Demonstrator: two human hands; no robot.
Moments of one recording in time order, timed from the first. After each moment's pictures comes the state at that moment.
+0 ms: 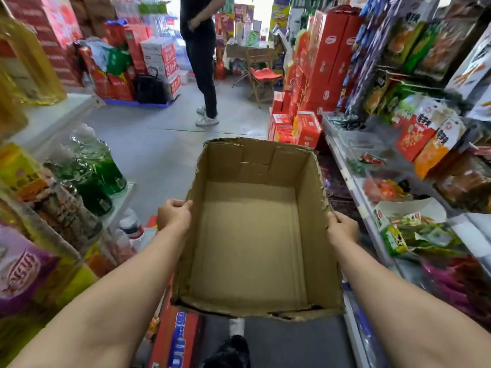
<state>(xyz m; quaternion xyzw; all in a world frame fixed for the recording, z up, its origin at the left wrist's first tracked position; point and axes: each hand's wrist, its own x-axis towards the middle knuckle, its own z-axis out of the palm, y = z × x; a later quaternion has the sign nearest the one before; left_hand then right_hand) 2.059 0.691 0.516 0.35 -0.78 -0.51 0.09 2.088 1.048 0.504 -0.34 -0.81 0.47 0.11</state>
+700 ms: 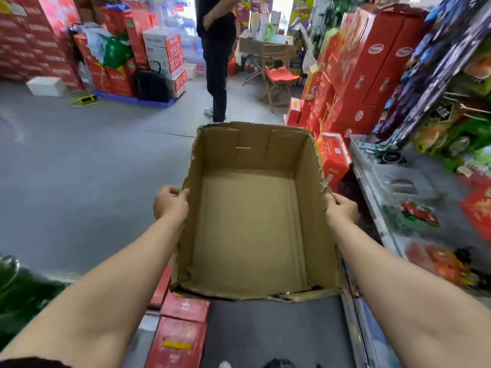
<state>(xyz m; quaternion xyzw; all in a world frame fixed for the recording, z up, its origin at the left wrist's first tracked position) 1.702 0.660 0.527 0.36 -0.78 -0.50 0.12 1.688 1.015 0.531 -0.29 -0.82 0.48 0.13</state>
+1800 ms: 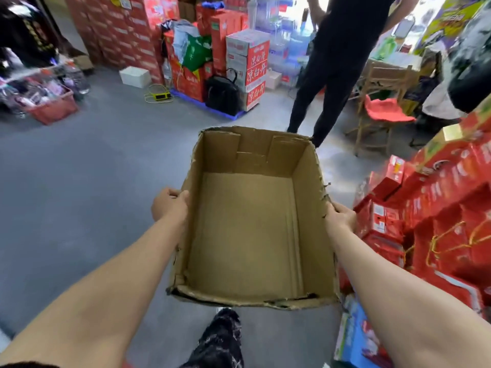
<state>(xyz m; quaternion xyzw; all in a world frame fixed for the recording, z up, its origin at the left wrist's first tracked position) 1.159 0.560 0.506 0.53 -0.68 -0.48 0.19 1.020 0.875 0.509 -0.18 -0.84 0.51 -0.03</state>
